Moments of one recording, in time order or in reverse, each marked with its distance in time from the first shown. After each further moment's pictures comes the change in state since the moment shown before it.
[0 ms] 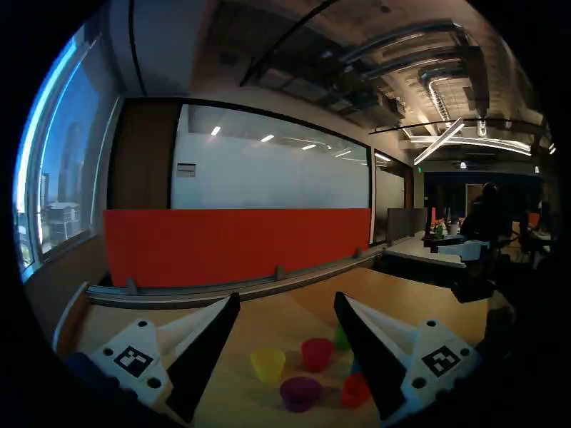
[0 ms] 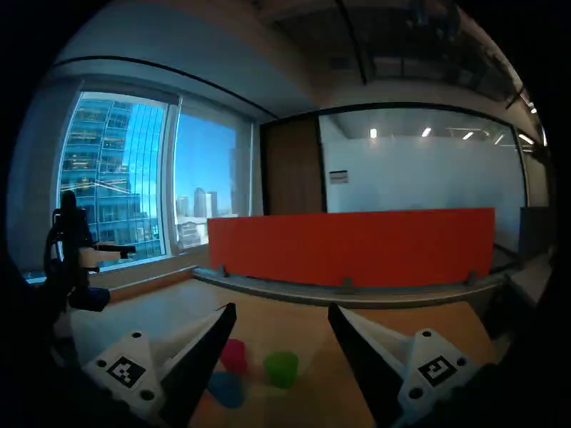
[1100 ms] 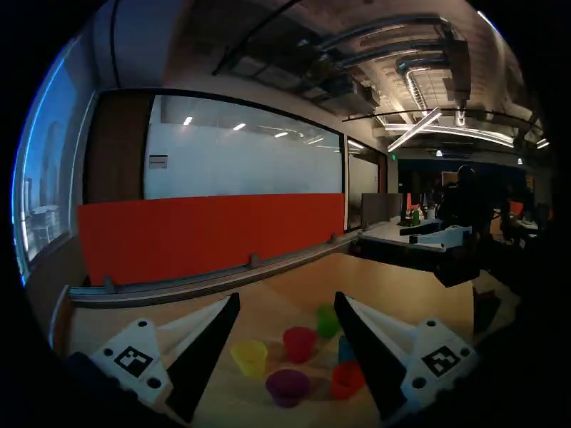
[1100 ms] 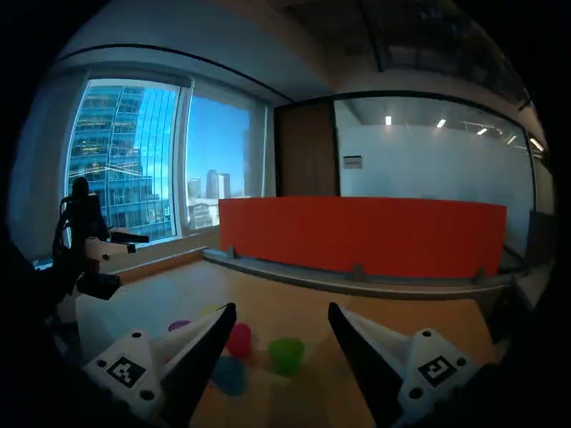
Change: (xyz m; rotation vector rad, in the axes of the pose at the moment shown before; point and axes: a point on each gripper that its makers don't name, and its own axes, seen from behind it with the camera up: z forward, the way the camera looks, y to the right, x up) left arm -0.026 0.019 0.014 -0.133 -0.064 0.028; right arm -0.023 -0.005 0.006 0.053 -0.090 -0.035
